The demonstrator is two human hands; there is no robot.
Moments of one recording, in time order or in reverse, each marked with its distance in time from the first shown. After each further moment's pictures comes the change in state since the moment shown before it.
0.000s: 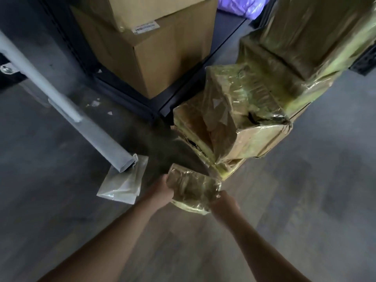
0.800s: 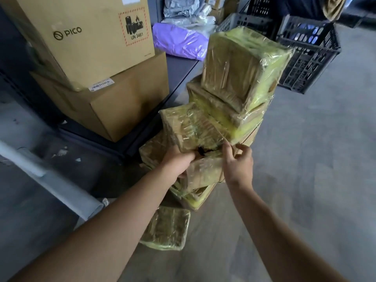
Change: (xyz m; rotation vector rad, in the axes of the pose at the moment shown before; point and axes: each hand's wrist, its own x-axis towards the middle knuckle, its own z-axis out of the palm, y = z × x) left_hand -0.015 0.222 -0.028 -0.434 -0.012 0.170; right_hand 0.009 -0.026 -0.172 0.814 0.748 -0.118
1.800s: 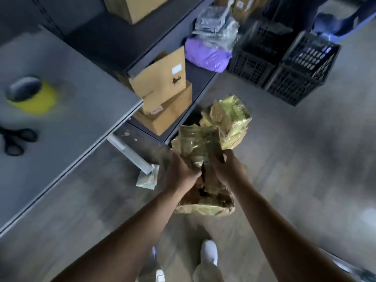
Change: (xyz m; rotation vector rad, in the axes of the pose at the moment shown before) left_hand -0.374 0.248 -0.113 0.282 0.265 -0.038; right_hand -0.176 -0.380 -0.219 -0.570 -0.557 0.015
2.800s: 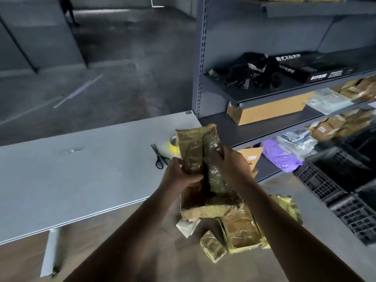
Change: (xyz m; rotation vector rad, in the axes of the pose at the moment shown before) left_hand -0.149 0.017 -0.287 -0.454 0.418 0.000; right_hand -0.165 -0.290 -0.048 -0.341 -0.027 -0.890
